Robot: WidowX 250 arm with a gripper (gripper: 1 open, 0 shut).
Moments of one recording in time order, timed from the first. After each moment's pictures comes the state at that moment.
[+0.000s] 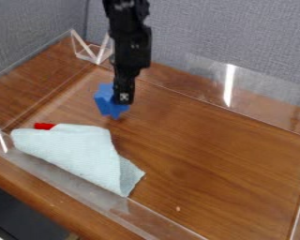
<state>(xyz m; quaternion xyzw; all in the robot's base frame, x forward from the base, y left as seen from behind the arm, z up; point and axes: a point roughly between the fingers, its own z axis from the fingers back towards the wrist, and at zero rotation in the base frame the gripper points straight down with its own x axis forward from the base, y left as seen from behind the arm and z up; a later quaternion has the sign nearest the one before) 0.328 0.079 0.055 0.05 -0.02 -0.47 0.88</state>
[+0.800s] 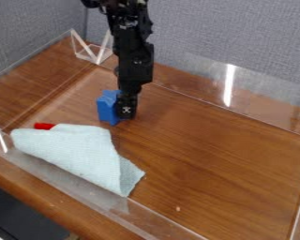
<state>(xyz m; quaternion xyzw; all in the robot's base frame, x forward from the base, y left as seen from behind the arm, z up) 0.332 0.077 0.036 0.05 -0.02 -0.48 0.88</state>
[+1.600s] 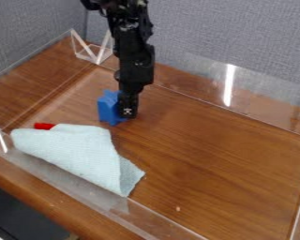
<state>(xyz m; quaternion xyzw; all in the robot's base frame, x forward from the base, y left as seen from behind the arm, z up) 0.333 0.074 0.036 0.04 -0.02 -0.48 0.87</state>
